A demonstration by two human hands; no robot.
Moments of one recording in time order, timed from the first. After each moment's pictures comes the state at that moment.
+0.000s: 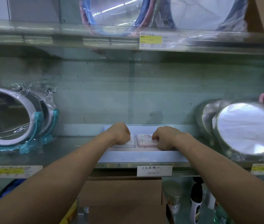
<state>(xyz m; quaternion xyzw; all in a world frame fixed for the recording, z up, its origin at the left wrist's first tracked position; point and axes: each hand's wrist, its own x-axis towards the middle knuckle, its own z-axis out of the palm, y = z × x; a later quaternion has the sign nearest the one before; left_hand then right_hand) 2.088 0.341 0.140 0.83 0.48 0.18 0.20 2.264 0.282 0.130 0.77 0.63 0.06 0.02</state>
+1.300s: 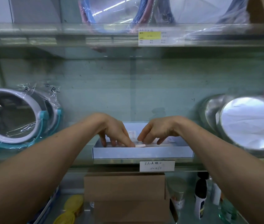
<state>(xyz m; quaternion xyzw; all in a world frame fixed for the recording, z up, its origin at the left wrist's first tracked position) 2.056 0.320 0.184 0.86 0.45 -0.13 0.20 2.221 0.255 0.173 0.70 0.65 -0.28 -0.10</state>
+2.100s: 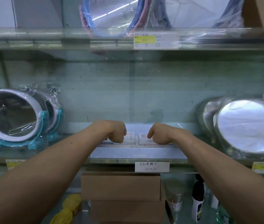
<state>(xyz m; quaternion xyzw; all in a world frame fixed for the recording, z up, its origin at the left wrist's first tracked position) 2.077 0.327 0.166 0.87 0.48 -0.08 0.00 2.232 0.251 0.154 0.77 0.63 -0.07 -0.06</state>
